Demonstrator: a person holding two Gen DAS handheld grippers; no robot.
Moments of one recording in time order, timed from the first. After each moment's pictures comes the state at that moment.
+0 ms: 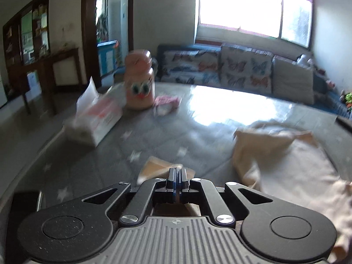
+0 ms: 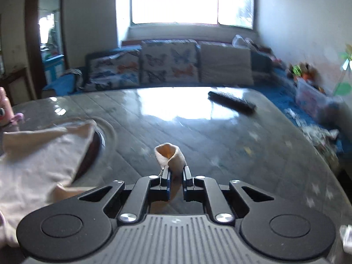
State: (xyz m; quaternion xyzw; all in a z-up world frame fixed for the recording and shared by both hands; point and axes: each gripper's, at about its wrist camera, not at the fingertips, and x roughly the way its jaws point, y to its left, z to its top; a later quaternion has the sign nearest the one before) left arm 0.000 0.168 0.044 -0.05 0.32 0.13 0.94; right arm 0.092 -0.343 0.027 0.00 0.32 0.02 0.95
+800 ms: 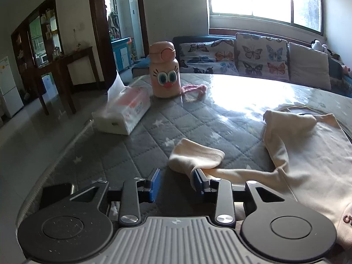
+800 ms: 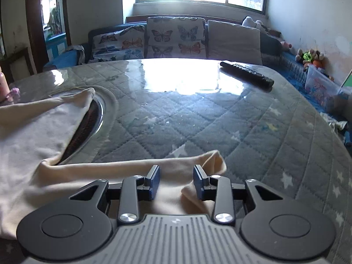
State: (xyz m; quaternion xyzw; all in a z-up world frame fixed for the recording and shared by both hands) left arm -0.016 0.188 0.043 -0.01 0.34 0.17 0.93; right arm 0.119 -0.323 -0.016 -0.03 0.37 0.04 0.93
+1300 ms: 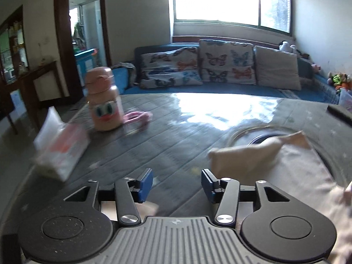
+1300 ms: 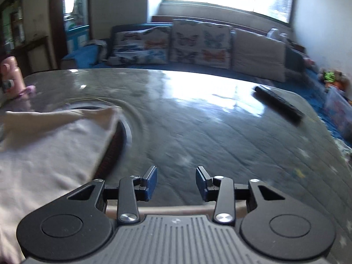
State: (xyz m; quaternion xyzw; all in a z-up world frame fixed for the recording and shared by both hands) left arm 0.078 0.134 0.058 -0.01 0.32 0.07 0.94; right arm 0.162 -0.273 0.013 -0.07 0.37 0.11 0.92
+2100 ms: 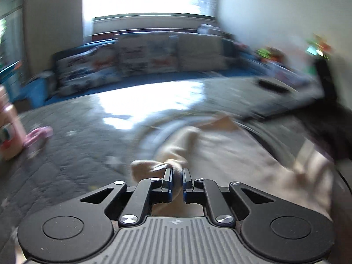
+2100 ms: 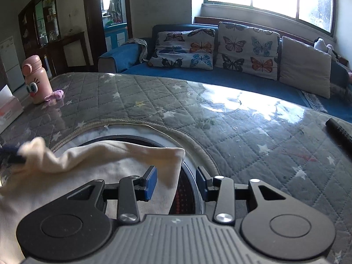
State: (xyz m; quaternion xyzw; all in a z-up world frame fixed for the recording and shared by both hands) left arm 0.108 0.063 0.032 0.04 0.33 -0.17 0.93; right arm 0.243 -0.191 0.009 -0.06 0.36 0.21 0.90
